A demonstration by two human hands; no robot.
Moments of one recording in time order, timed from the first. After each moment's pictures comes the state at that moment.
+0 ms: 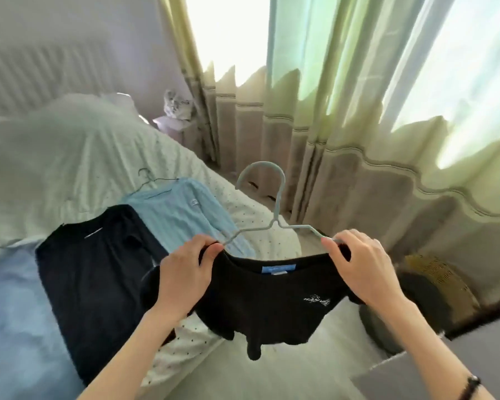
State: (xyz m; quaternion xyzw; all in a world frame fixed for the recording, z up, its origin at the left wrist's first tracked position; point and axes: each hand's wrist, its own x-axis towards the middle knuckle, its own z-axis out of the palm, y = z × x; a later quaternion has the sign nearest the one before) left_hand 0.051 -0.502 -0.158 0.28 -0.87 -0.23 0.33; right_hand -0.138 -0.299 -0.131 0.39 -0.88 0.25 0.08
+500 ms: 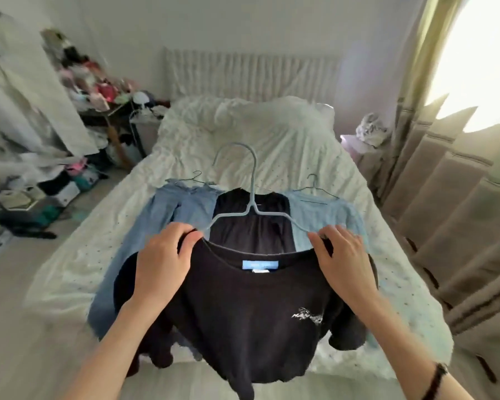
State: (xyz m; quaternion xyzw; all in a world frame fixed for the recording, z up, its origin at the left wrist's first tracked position) left_hand 0.261 -0.521 -0.133 0.61 -0.69 -0.02 0.40; right_hand -0.013 -0.517 -0.127 0.67 -0.67 0.33 -0.04
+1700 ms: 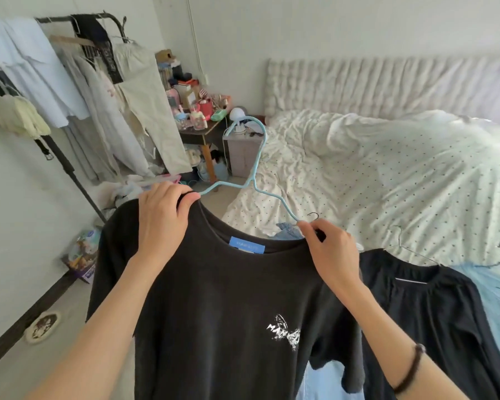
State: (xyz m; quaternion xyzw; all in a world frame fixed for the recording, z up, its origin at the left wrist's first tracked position) left_hand 0.685 -0.871 -0.109 0.66 -0.64 0.20 0.35; right_hand 0.421 -0.899 -0.155 0.67 -0.59 0.40 -0.20
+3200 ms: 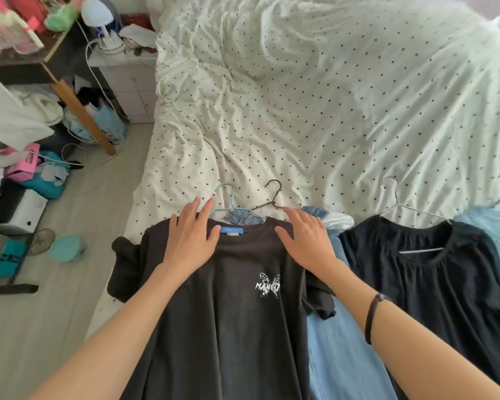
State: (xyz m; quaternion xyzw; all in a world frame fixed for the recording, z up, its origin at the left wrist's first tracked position) left_hand 0.656 -1.243 -0.413 0.63 -0.76 -0.13 0.06; right_hand 0.427 -1.208 -0.416 0.67 -0.71 0.11 -0.18
